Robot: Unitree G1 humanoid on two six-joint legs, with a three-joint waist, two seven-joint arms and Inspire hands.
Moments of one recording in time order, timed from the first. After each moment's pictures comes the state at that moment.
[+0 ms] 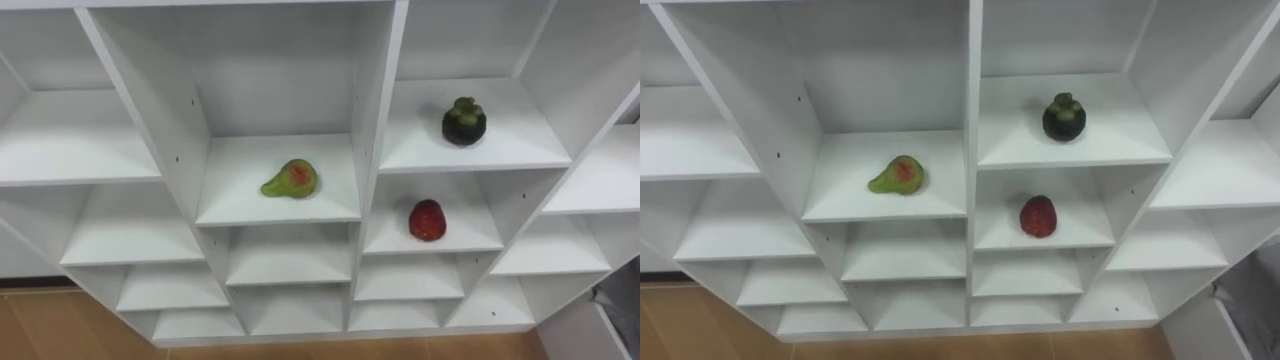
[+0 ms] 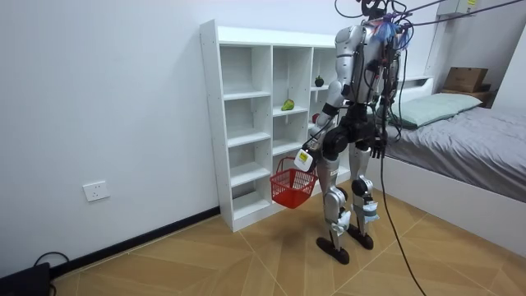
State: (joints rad) left arm 0.20 0.18 0.09 1.12 -0.11 -0.01 -0.05; right arm 0.12 -0.21 -0.02 1.31 -0.27 0.03 -0.15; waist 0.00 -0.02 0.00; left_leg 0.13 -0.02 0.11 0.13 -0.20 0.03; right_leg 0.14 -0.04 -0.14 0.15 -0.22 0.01
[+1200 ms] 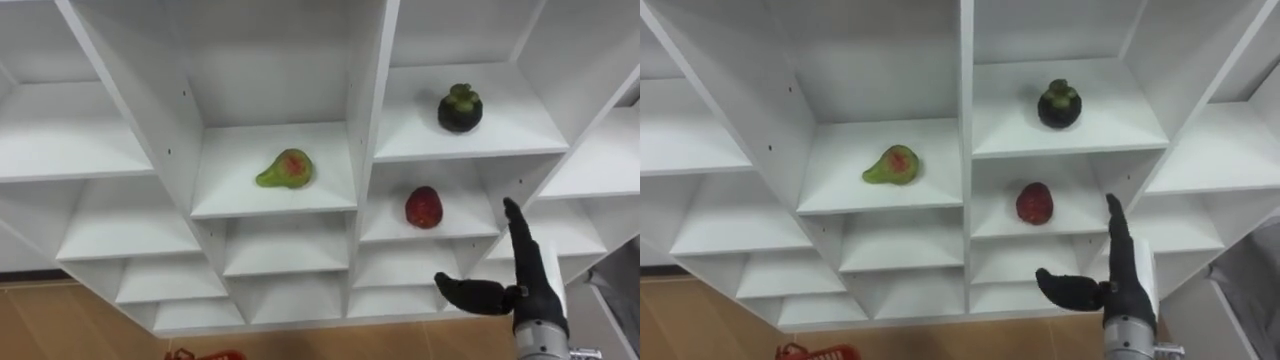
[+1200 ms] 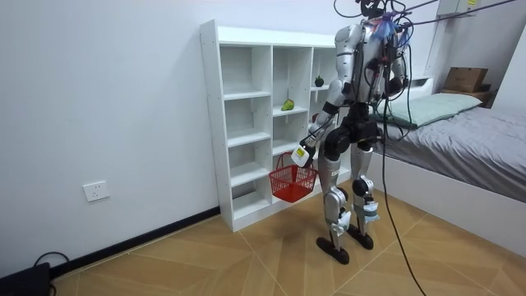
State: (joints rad) left arm 0.21 0.18 0.07 1.05 -0.12 -0.10 -0.06; right arm 0.32 -0.20 0.02 0.10 -0.20 -0.18 -0.29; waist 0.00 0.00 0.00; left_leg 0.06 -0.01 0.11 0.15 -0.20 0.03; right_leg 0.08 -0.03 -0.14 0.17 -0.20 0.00
